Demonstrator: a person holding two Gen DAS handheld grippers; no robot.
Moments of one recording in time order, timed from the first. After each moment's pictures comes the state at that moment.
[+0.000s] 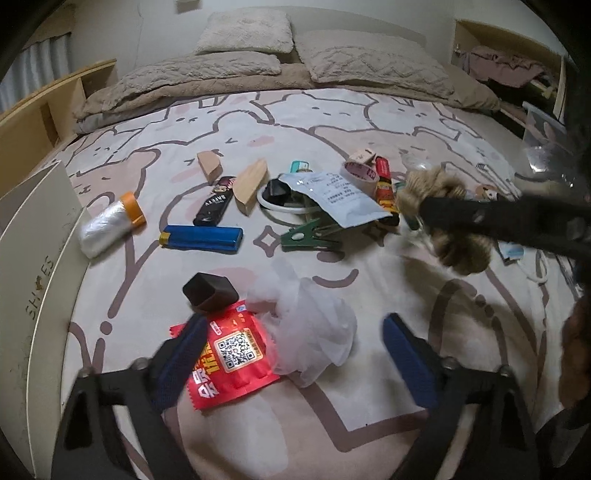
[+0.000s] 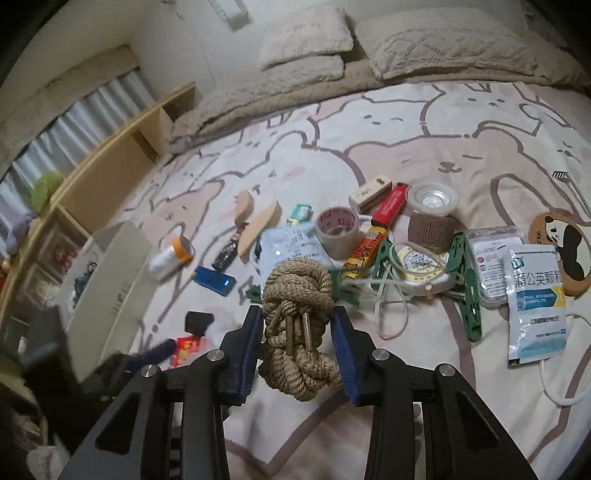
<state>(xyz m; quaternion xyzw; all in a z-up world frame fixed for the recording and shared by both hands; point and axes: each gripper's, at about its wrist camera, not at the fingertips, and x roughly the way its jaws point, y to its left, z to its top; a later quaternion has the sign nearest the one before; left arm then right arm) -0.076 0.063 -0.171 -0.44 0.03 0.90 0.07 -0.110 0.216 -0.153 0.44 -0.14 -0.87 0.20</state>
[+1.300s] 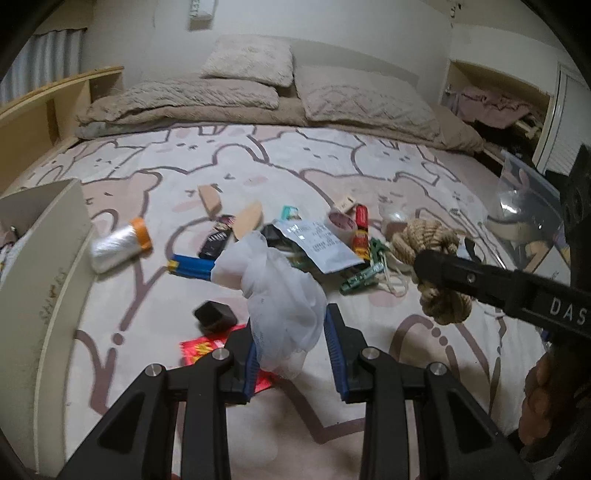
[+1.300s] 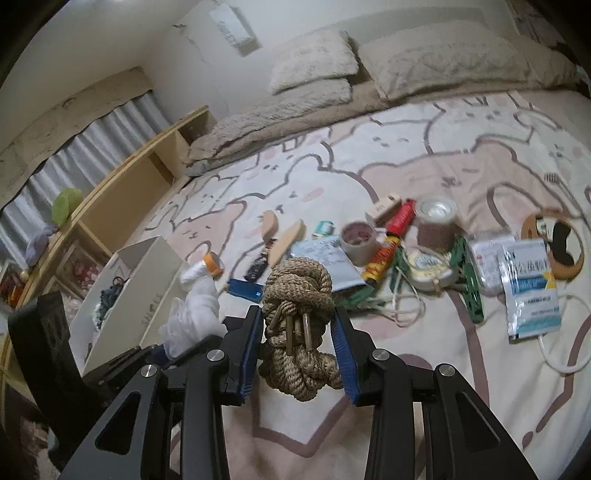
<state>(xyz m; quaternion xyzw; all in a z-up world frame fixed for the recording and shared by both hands) -0.056 0.039 -0.119 -0.38 -0.03 0.92 0.10 -0.076 0.216 -0.126 0.39 -0.16 -0.88 0.22</state>
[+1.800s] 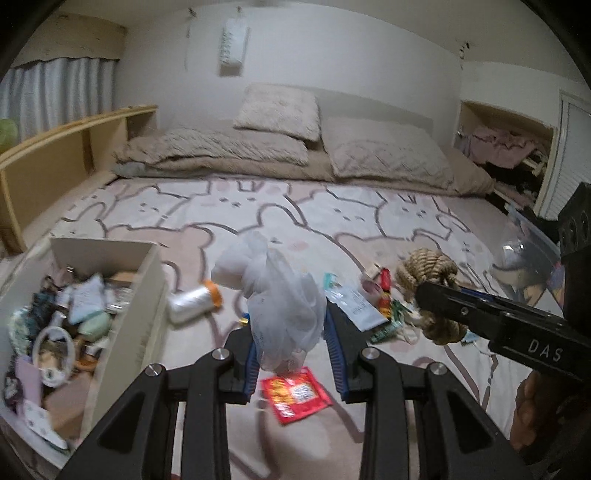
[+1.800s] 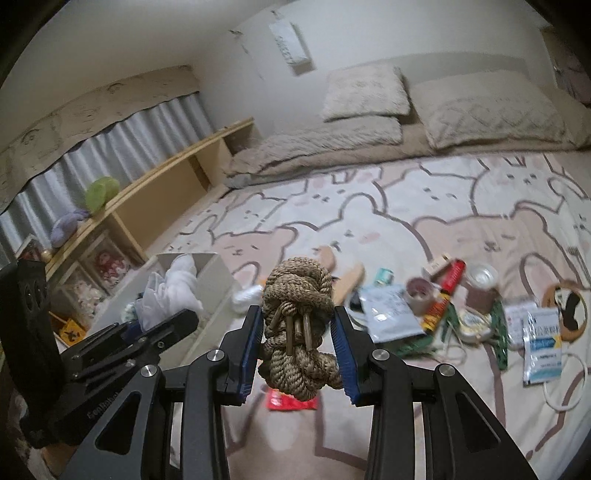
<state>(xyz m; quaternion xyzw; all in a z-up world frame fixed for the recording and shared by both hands) -0.027 -0.025 -0.038 -0.31 -0.03 0.95 0.06 -0.060 0.159 -0.058 0.33 -0.12 -0.90 0.27</state>
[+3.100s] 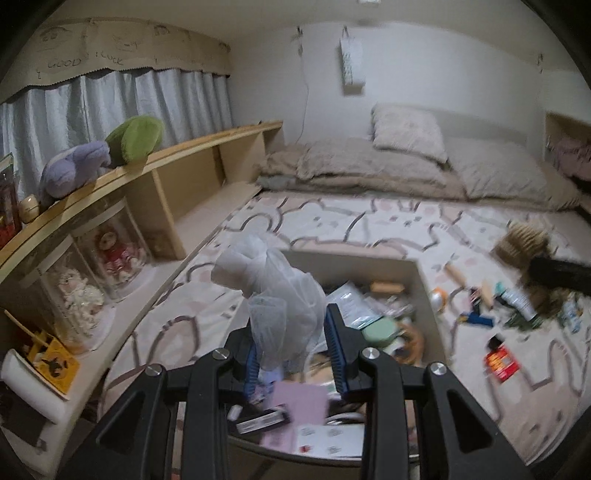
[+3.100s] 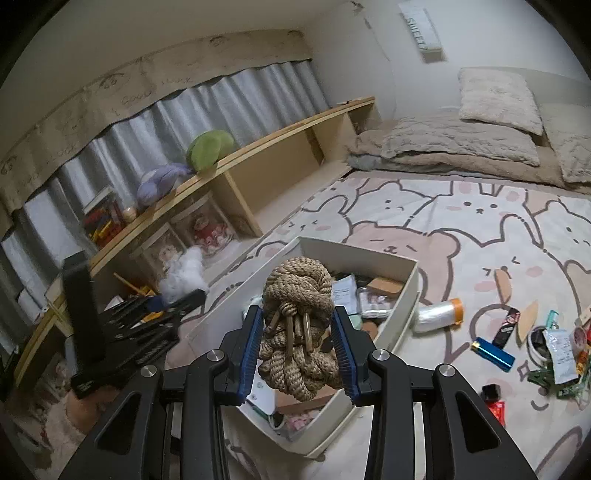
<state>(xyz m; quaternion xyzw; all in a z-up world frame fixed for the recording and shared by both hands) 0.040 -0.281 -0.001 -0.29 0.03 0.95 -0.14 -0.024 -0.044 0.003 0.33 -0.07 -0.84 0.43</state>
